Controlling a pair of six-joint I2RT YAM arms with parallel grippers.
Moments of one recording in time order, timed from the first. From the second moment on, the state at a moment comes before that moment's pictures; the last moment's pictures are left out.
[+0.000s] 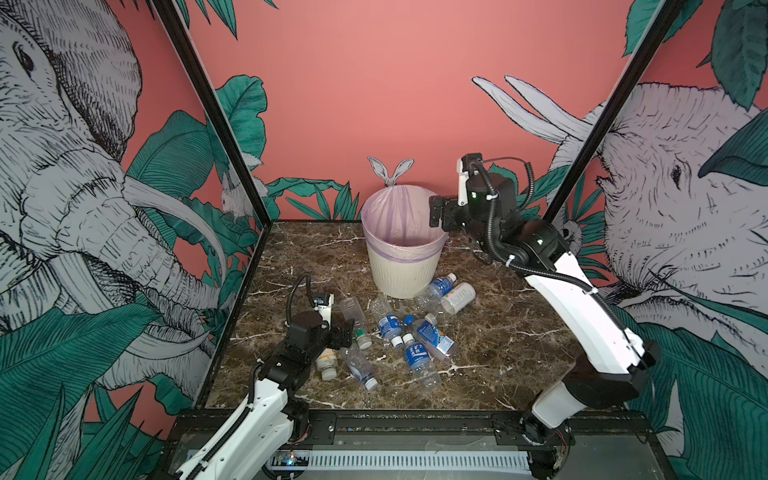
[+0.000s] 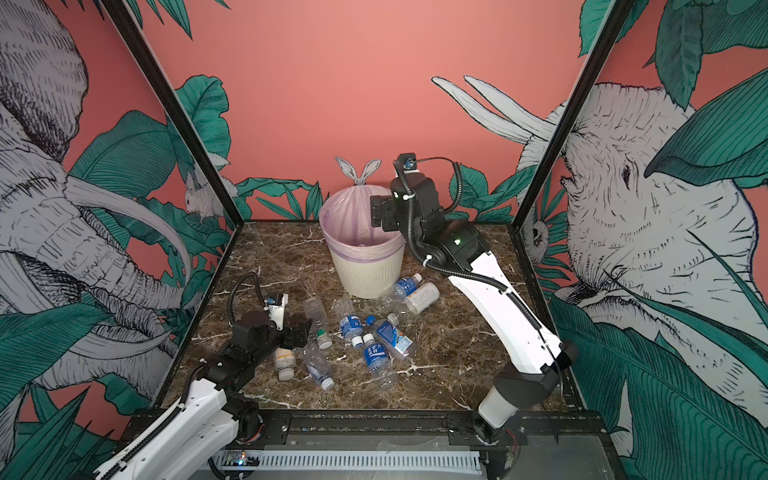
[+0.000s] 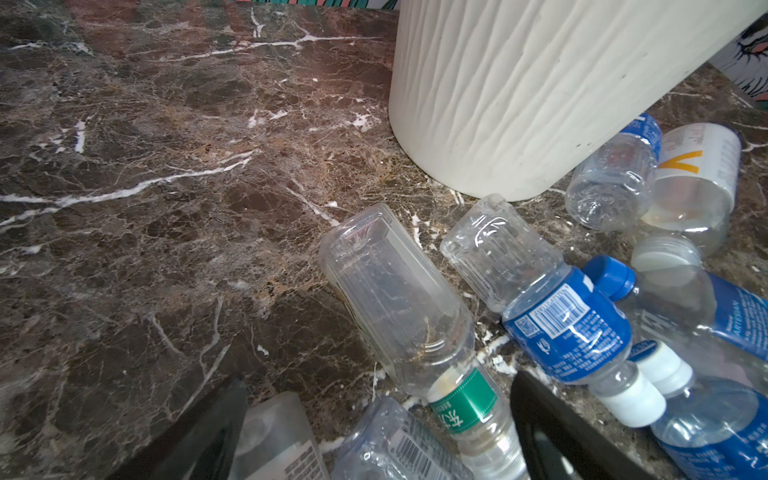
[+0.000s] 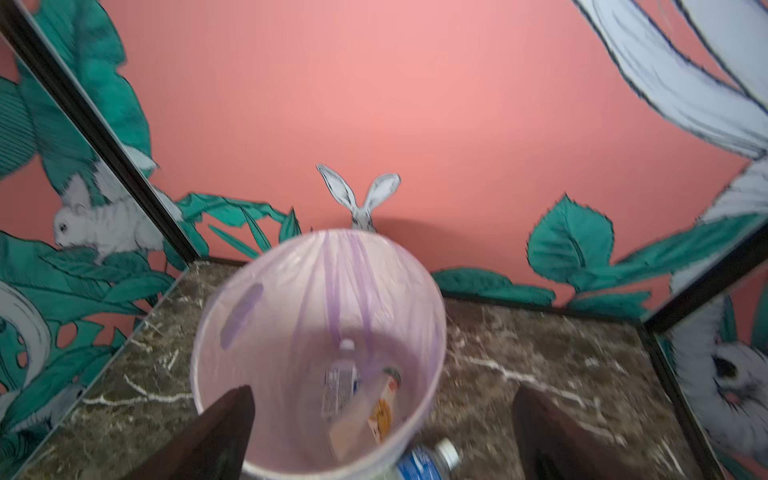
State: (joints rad) left arm -0.41 0.67 0.34 -0.23 -0.04 -0.21; right arm 0.76 1.56 2.01 -0.83 0.50 0.26
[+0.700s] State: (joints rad) left arm -0.44 0.89 0.58 -0.30 -0.07 -0.26; right arm 0.66 1.29 1.29 -0.84 0.43 0.62
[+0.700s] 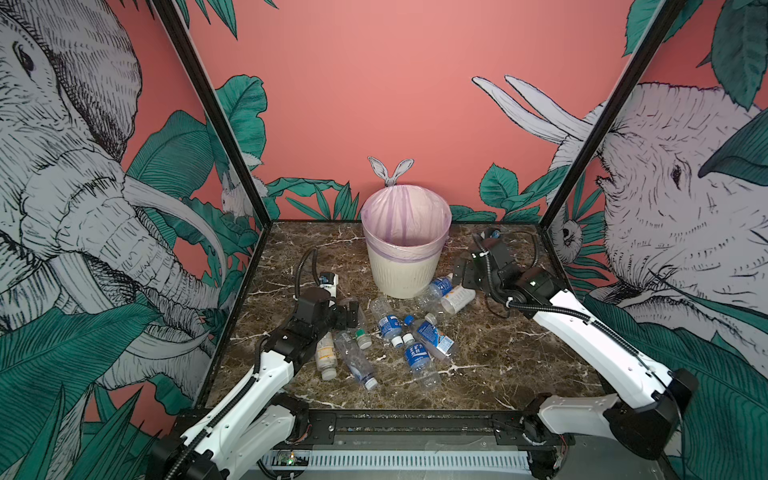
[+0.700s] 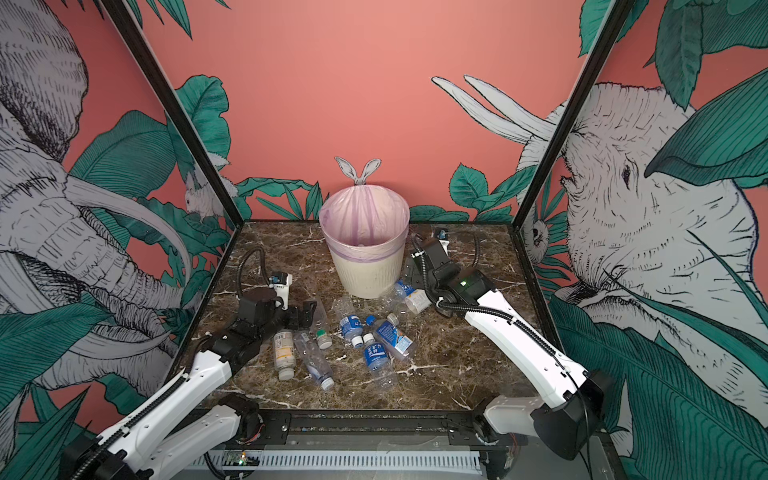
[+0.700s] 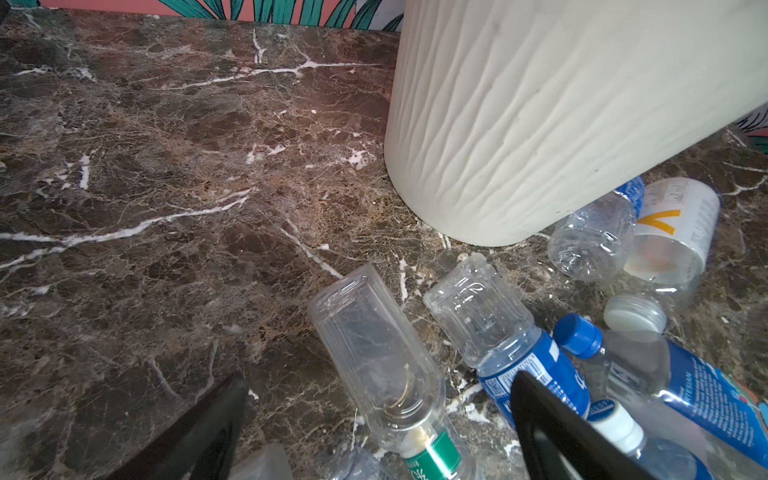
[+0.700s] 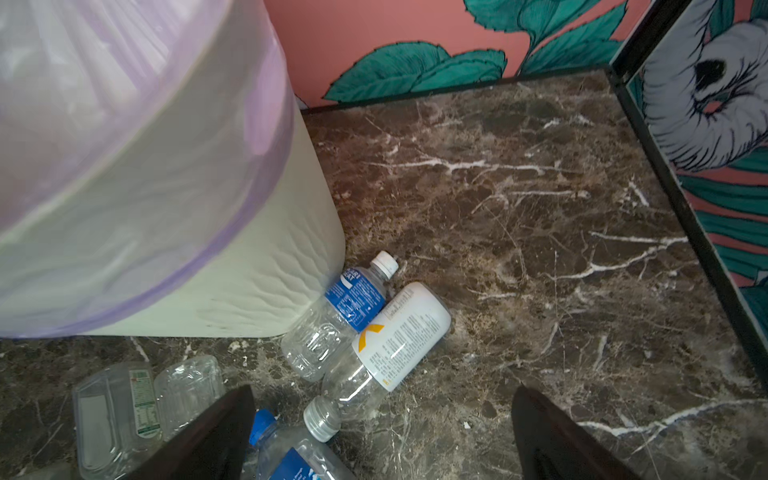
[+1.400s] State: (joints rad) left arm -0.51 0.97 0.56 -0.20 0.17 -0.18; right arm 0.53 1.40 1.02 -0.65 0.15 0.84
